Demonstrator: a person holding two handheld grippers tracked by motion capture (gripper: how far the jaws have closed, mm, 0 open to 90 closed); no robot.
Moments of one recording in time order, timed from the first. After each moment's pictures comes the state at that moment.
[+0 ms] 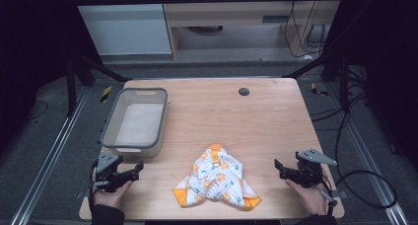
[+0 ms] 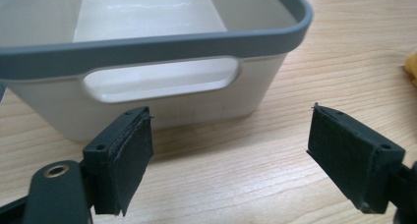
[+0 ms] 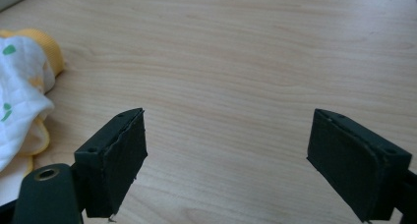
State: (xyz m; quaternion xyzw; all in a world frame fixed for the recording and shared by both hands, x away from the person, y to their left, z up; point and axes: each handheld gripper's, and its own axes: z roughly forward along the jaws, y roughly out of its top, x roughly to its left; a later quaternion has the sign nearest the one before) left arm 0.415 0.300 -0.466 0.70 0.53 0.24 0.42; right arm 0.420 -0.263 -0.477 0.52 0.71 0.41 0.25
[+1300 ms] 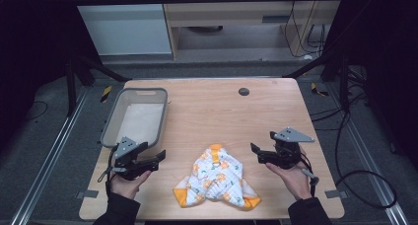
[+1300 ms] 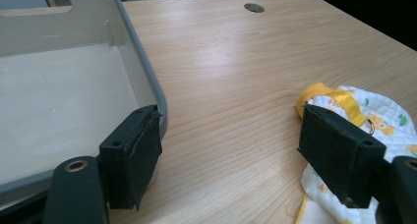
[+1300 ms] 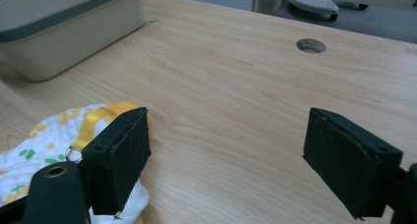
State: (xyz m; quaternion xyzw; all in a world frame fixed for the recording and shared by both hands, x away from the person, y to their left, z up) left arm 0.433 0.235 -0.417 0.73 0.45 0.21 0.47; right arm 0.453 -0.200 -0.418 0.43 0.74 0.47 0.24
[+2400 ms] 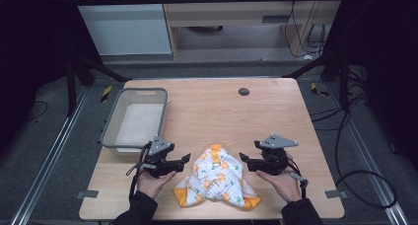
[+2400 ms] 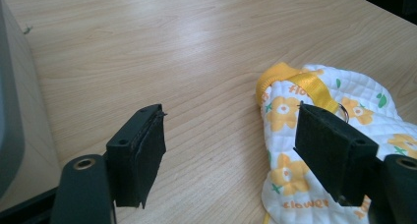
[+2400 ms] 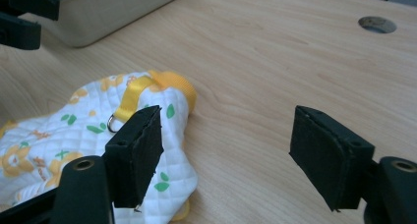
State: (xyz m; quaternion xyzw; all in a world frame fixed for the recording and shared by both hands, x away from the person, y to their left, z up) left arm 0.452 0.176 -0.444 0.78 0.41 0.17 0.45; right arm 0.448 -0.173 -0.440 0.39 0.78 0.45 0.19
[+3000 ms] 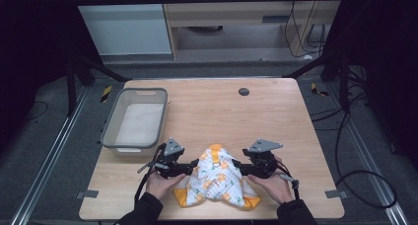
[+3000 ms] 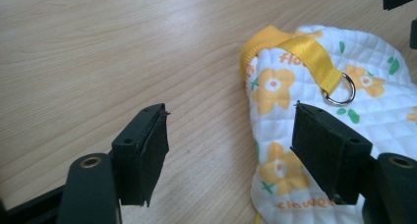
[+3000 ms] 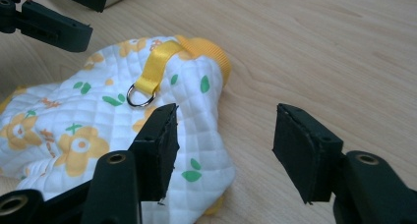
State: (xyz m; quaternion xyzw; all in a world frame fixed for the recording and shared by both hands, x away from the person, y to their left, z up) left arm 0.460 0.151 -0.465 0.82 0.38 0.15 0.41; right arm 0.451 -0.150 -0.460 0.37 0.81 0.42 0.16
